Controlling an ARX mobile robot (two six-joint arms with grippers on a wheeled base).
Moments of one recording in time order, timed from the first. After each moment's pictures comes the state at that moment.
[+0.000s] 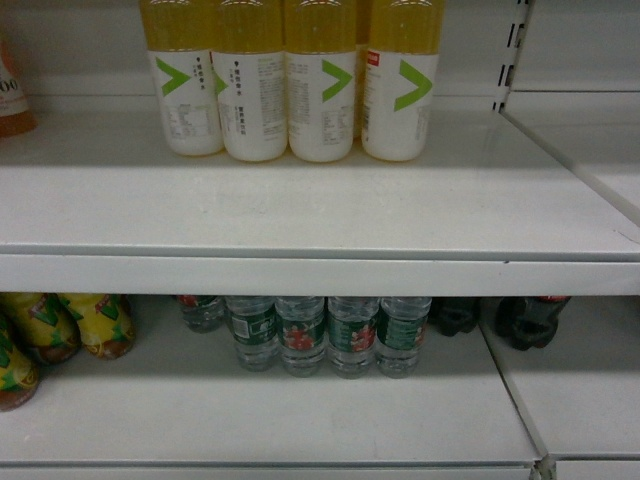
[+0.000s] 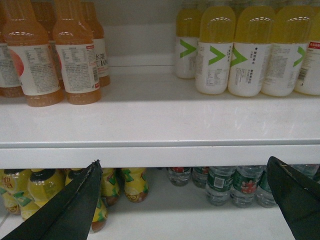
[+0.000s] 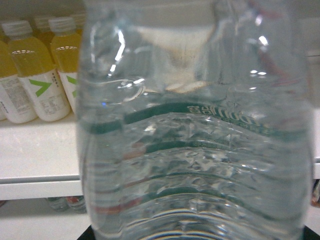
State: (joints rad) left arm 0.00 0.01 0.01 0.00 0.00 0.00; right arm 0.06 0.44 0.30 0.07 0.03 0.08
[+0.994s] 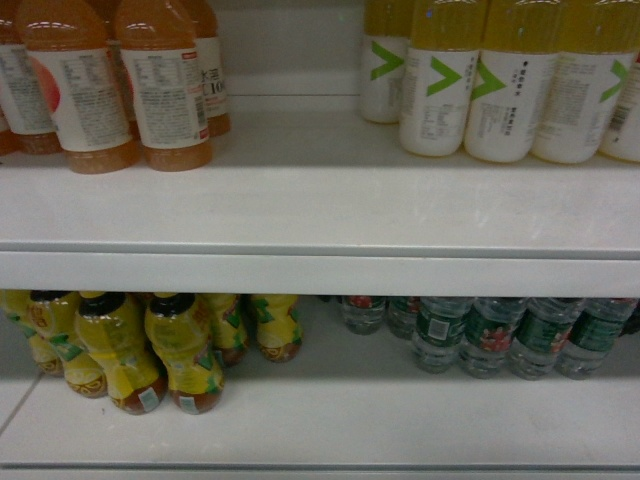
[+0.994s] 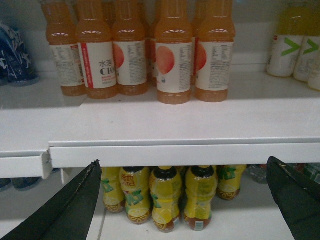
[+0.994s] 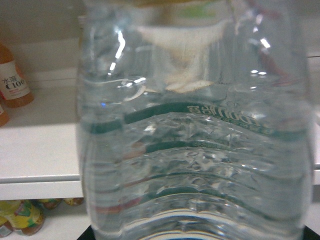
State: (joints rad) left arm 0.00 0.01 0.01 0.00 0.00 0.00; right arm 0.06 0.44 0.30 0.07 0.03 0.08
